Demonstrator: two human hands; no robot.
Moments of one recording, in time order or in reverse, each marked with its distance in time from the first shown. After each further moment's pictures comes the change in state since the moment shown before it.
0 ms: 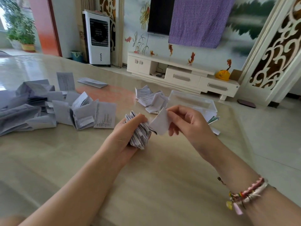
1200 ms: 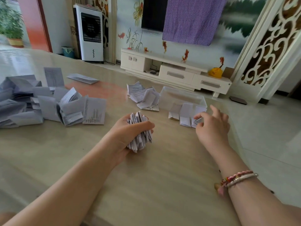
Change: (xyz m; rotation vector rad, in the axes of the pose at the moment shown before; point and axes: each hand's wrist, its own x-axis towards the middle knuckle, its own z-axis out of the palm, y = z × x) left_hand -0.006 -0.011 0.011 0.386 -0.028 0.055; right_hand -0.004 0.059 -0.066 -1.081 0.453 0.348
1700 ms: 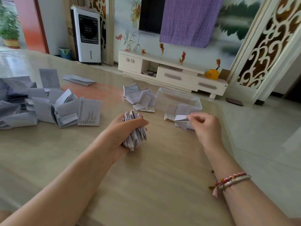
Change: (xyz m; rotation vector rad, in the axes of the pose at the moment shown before) left_hand 0.006 0.002 0.004 -0.091 -0.013 -0.033; right_hand 0.003 0.000 0.002 0.676 0.070 0.101
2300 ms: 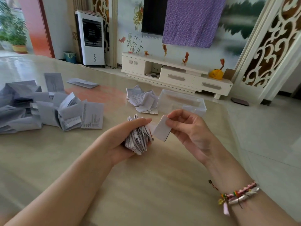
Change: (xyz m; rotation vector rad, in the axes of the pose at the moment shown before) left_hand -0.001 0.008 -0.003 -0.170 -0.140 -0.285; right_hand -0.039 -0.057 0.004 0.893 -0.638 0.184
